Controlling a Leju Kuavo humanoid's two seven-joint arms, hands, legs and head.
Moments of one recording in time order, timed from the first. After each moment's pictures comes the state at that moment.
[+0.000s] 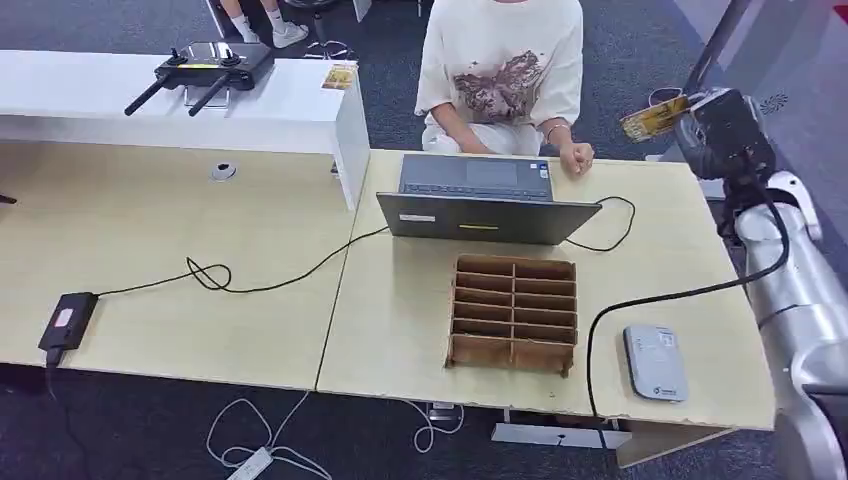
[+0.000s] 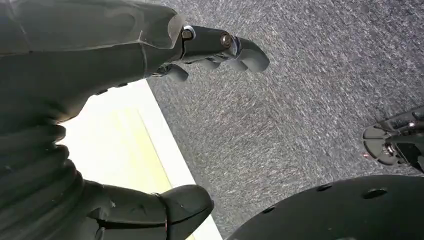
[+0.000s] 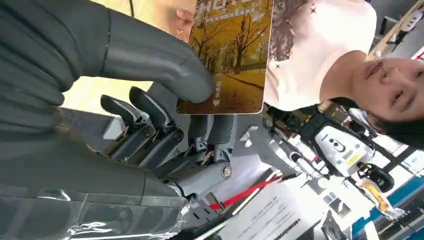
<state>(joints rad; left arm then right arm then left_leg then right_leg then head) -0.05 -0.11 0.74 -0.21 -1.25 -0.07 0.03 -1.04 -0.35 0.27 -0.59 0.23 0.00 -0.33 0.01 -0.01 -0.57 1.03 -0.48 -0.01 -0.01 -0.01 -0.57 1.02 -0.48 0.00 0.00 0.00</state>
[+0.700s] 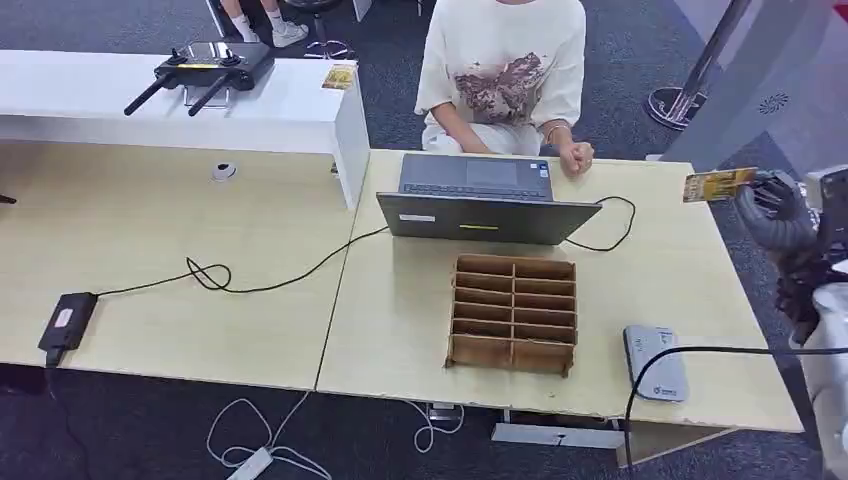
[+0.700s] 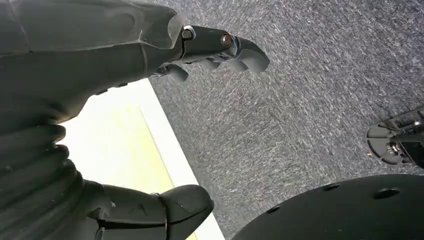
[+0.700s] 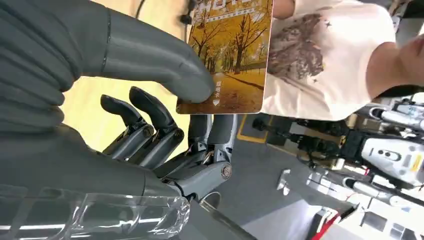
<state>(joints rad) -0.05 -0.11 0.76 -0.21 -1.27 -0.08 0.03 -0.79 -0.51 0.09 -0.63 -0.10 0.26 -0.35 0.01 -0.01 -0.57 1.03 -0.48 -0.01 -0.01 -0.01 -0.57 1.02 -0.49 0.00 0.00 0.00</state>
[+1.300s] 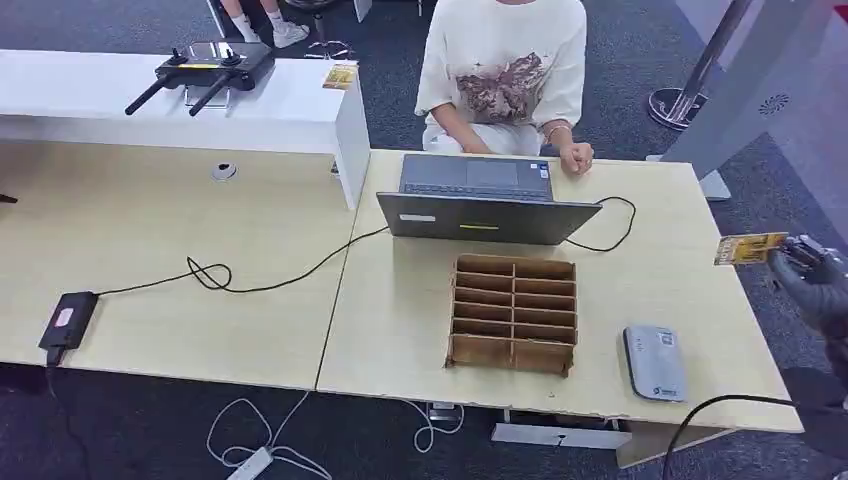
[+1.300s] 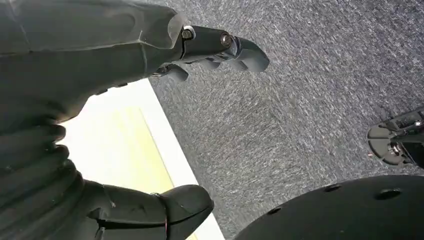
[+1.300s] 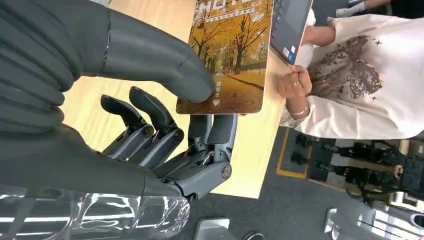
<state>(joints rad) -0.05 -0.11 0.77 -0.21 -1.28 -0.08 0.03 -0.61 -0.65 0.02 -0.67 -0.27 0.51 -0.28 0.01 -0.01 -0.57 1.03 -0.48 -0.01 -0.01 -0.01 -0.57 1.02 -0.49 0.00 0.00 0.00</state>
